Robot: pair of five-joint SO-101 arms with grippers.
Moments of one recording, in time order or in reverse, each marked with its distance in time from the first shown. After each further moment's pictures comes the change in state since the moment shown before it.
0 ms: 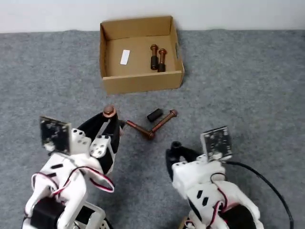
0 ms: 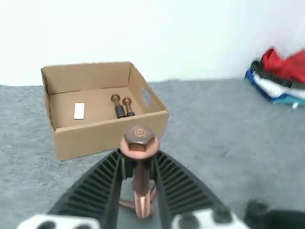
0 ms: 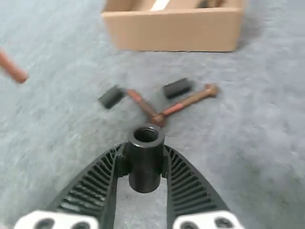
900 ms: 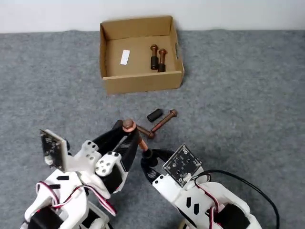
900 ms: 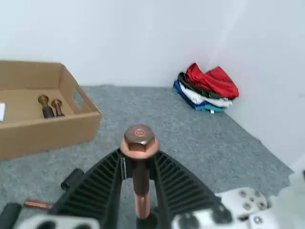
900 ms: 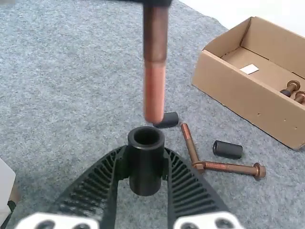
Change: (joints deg) left arm 14.7 -5.9 1.5 0.0 9.4; right arm -14.5 -0.9 3.6 -10.5 20.2
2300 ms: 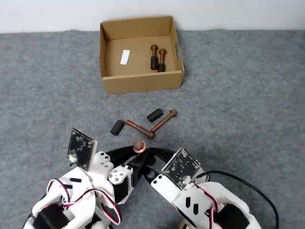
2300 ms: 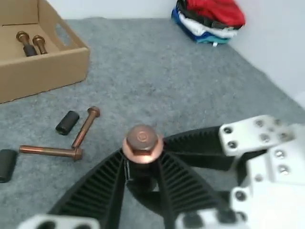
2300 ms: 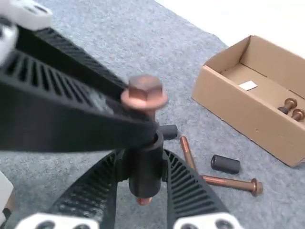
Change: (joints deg) left arm 6.2 -0.2 3.3 11.1 -1.9; right arm -0.3 0.1 0.0 -2.8 2.5
